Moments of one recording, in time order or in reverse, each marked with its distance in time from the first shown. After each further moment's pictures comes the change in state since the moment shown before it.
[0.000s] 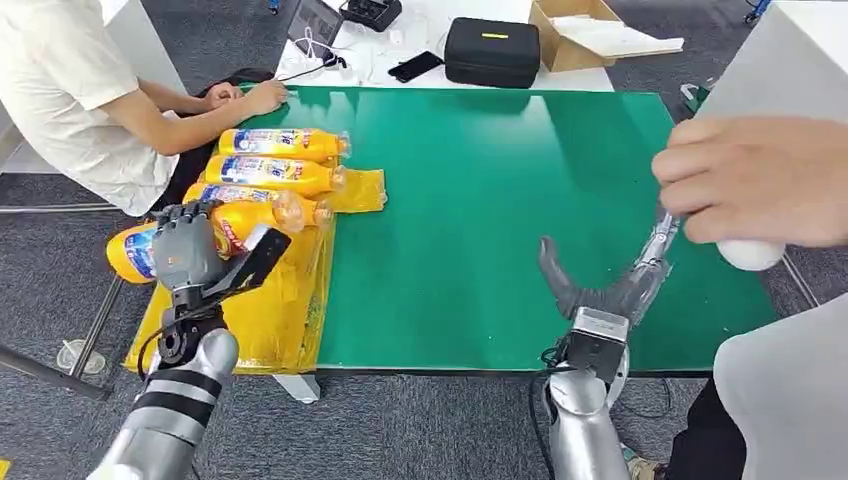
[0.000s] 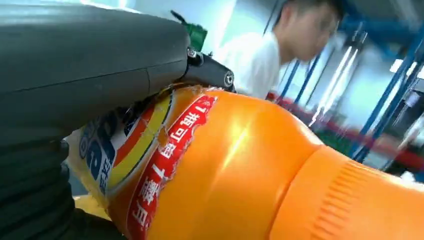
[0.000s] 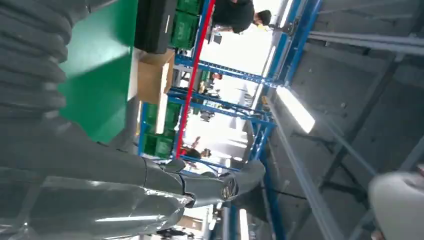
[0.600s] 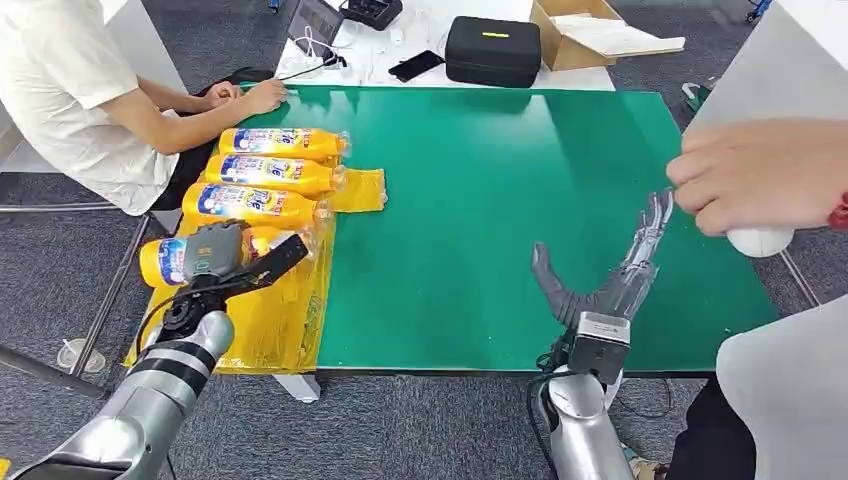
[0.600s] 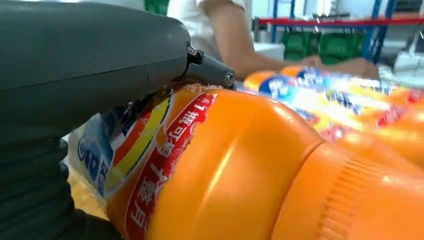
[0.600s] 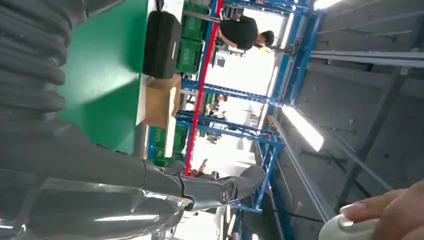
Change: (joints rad) left arm -0.155 0.042 -0.068 0.310 0.033 -0.266 -0.024; right arm 0.003 -0.067 0.088 0.029 -0.111 0.000 0.000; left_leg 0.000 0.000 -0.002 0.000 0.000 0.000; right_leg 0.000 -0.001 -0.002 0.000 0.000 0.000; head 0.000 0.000
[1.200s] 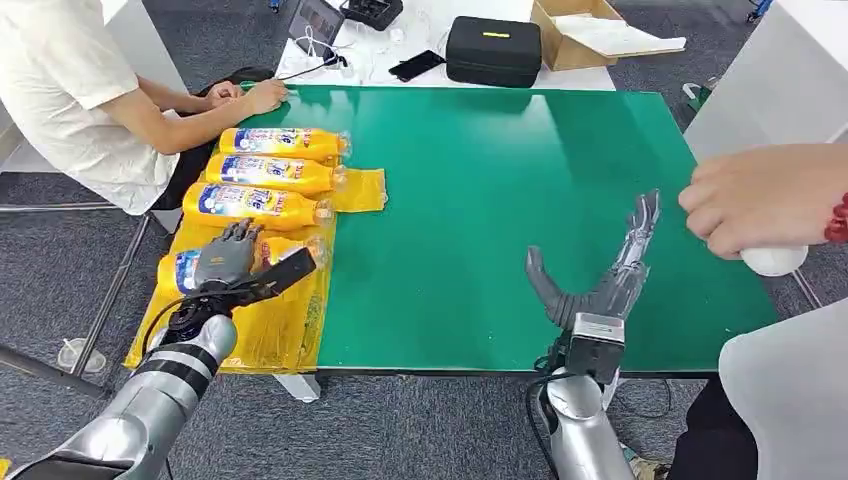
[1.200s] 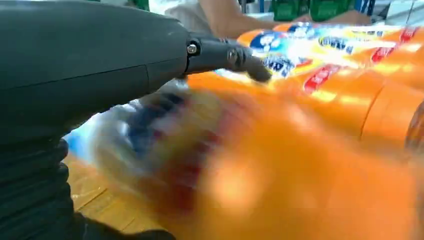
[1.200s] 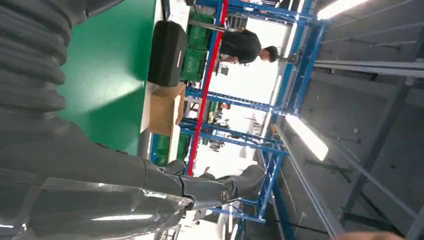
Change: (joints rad) left arm -0.009 0.000 -0.023 0.049 0.013 -0.094 -0.006; right arm -0.001 -0.020 0.025 0.025 -0.023 0.006 0.000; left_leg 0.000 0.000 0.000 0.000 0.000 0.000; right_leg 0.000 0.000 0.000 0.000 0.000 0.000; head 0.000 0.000
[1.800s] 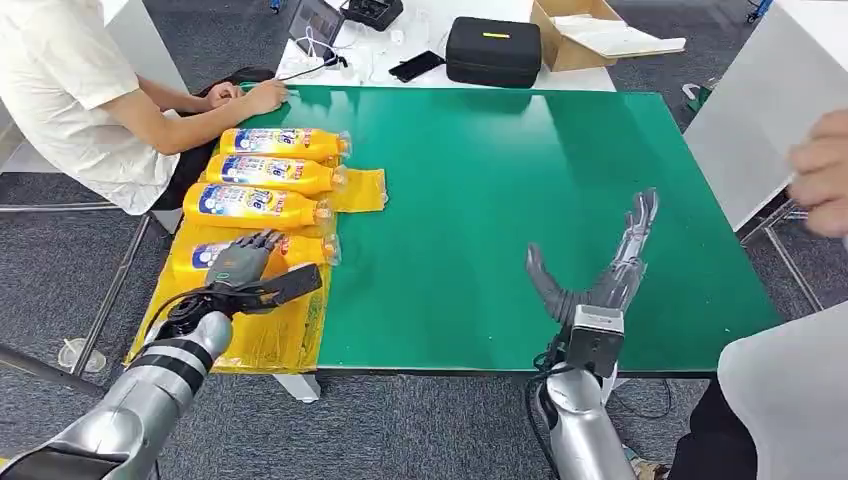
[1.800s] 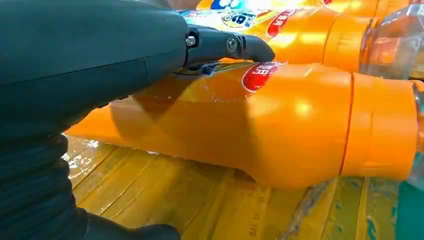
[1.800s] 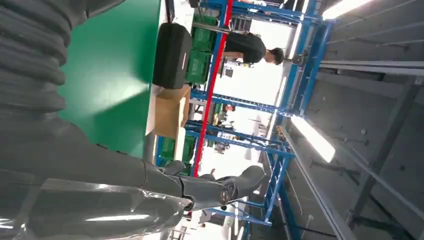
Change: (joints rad) left arm -0.028 0.026 -0.053 0.035 0.048 -0.169 -0.138; right arm -0.024 -0.005 0.000 0.039 -0.025 0.014 0.000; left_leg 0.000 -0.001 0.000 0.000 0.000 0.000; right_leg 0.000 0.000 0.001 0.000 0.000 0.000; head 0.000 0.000
